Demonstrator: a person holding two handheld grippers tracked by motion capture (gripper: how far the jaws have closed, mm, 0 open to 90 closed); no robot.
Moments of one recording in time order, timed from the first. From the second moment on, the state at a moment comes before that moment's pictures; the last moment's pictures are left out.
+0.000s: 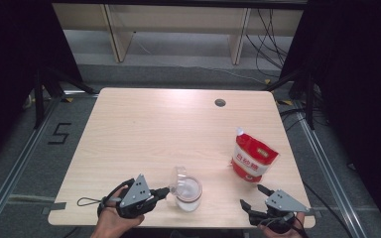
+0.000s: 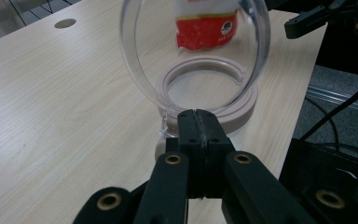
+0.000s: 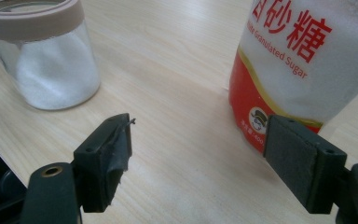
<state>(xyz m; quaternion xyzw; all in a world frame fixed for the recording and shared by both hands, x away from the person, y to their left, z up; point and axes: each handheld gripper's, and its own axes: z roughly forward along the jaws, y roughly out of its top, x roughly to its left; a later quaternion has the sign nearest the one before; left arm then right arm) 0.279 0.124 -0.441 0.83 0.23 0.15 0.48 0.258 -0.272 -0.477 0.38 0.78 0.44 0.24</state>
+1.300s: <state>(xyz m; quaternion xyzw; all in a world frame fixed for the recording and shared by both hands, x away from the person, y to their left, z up) 0.281 0.145 -0.455 0.82 0.28 0.12 0.49 0.259 -0.270 -0.477 0.37 0.78 0.43 0.24</state>
